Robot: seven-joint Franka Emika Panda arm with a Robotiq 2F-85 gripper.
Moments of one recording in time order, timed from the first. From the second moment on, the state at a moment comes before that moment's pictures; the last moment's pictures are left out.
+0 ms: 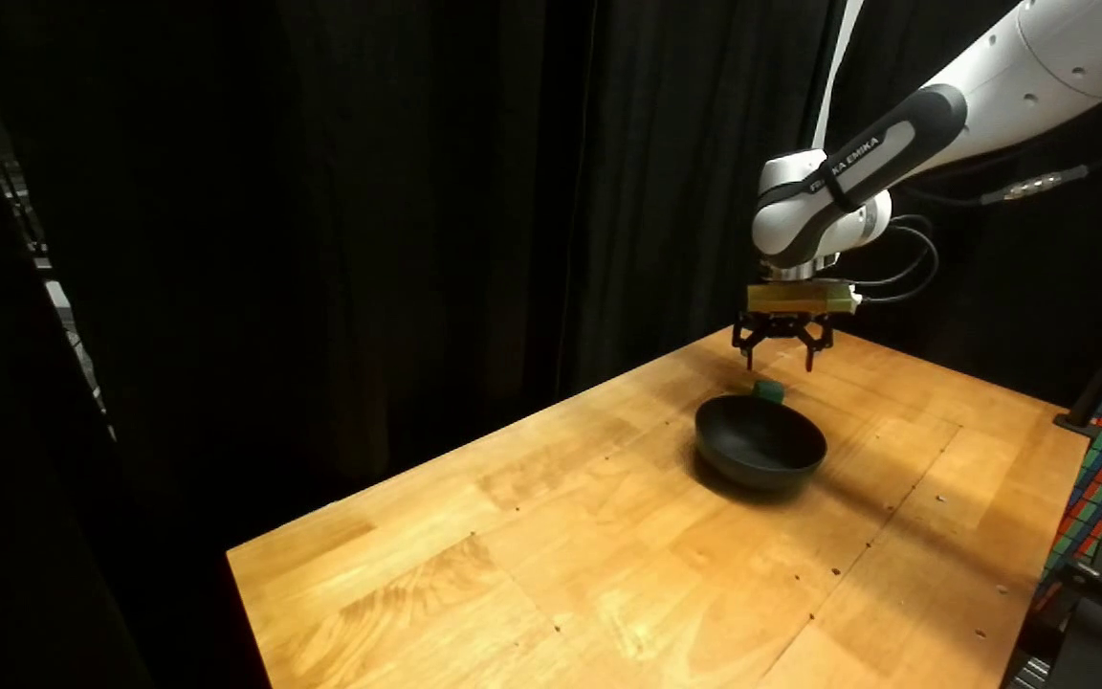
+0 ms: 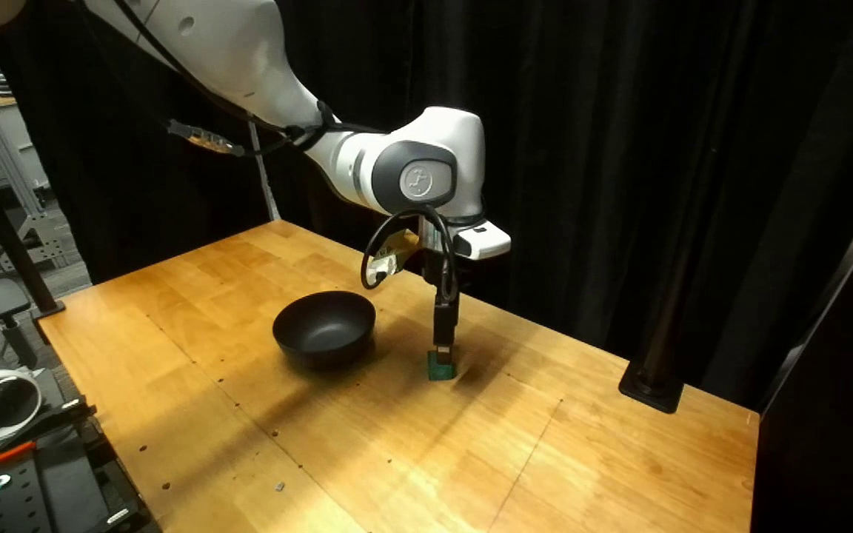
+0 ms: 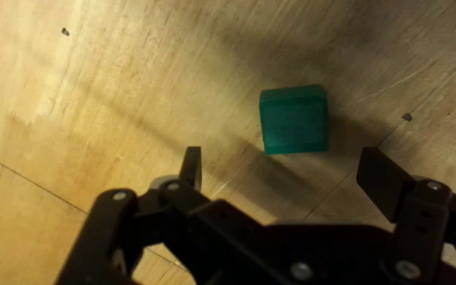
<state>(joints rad) -0.10 0.76 -0.17 -1.60 -0.03 2.24 0.70</state>
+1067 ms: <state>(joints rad) -0.14 0.86 -0.16 -1.54 0.13 2.22 0.58</state>
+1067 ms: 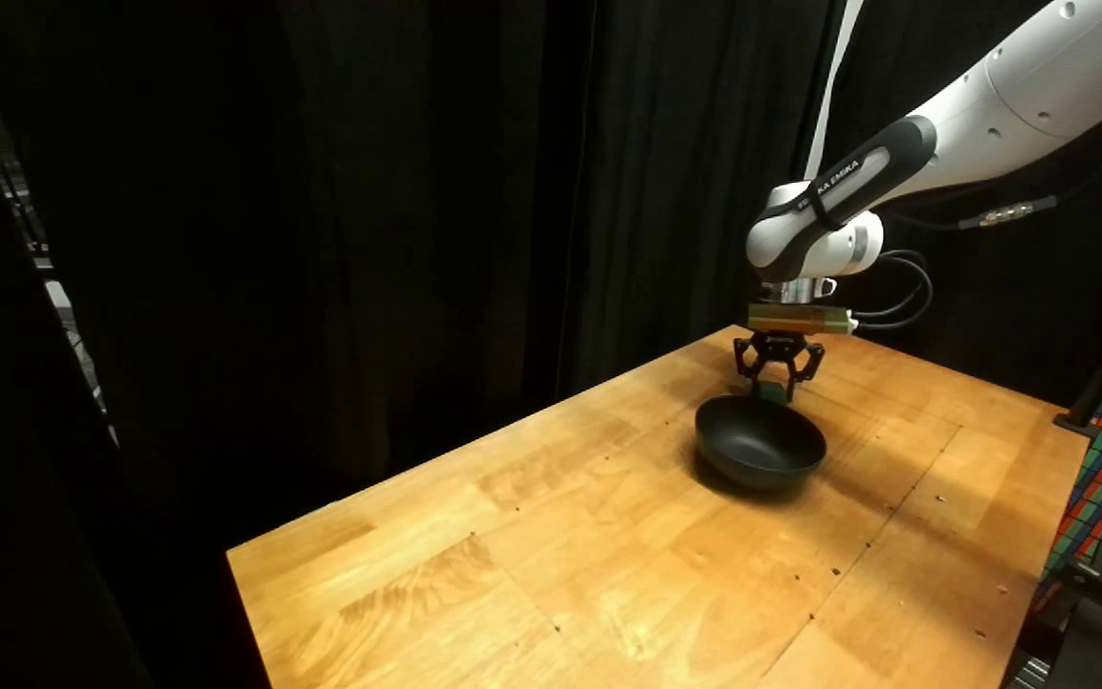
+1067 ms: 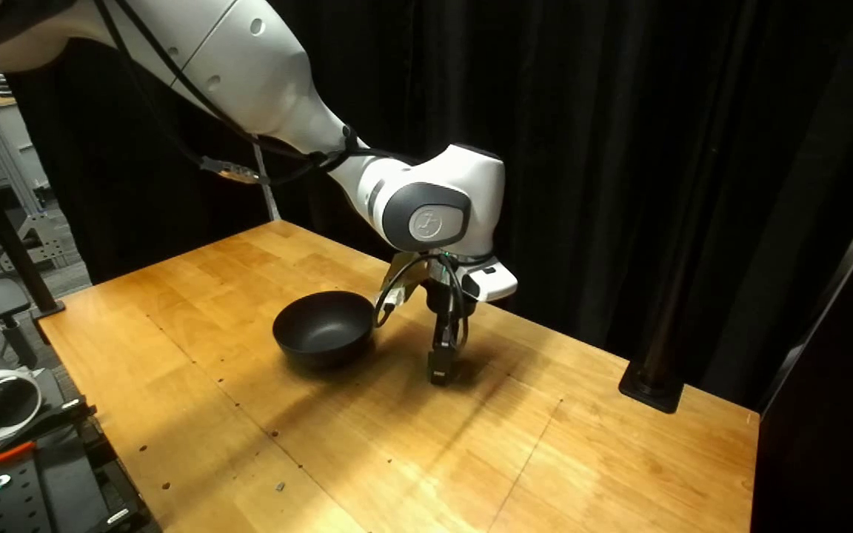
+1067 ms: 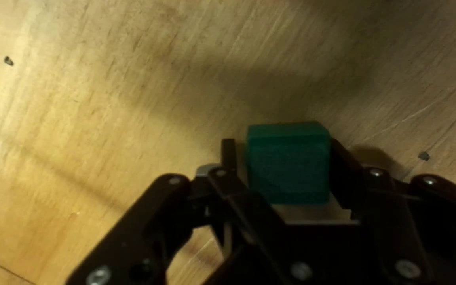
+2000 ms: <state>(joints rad) -0.14 0.60 -0.11 -1.63 0.28 2.01 0.53</state>
